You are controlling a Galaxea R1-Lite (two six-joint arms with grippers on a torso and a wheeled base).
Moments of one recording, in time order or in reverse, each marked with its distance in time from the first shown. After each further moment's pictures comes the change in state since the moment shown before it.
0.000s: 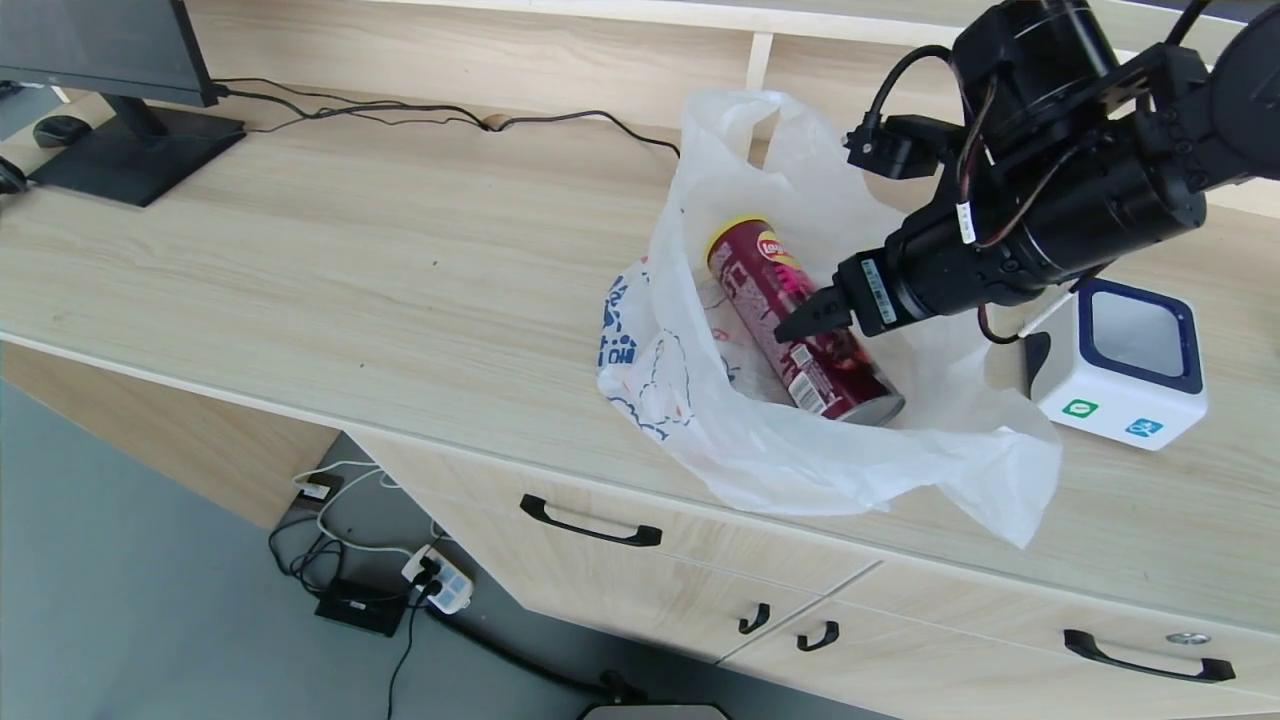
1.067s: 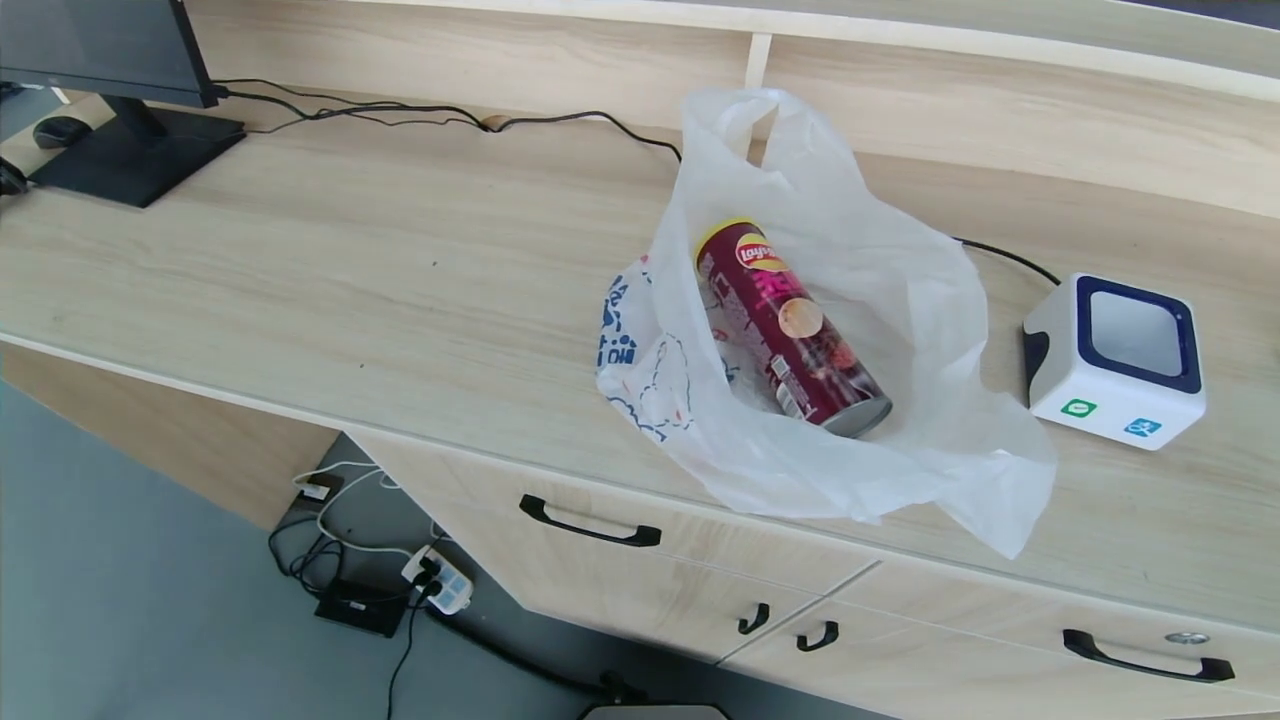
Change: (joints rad) left arm 0.000 0.000 0.000 0.000 0.000 0.000; right arm 0.000 -0.586 0.033 0.022 -0.053 0.036
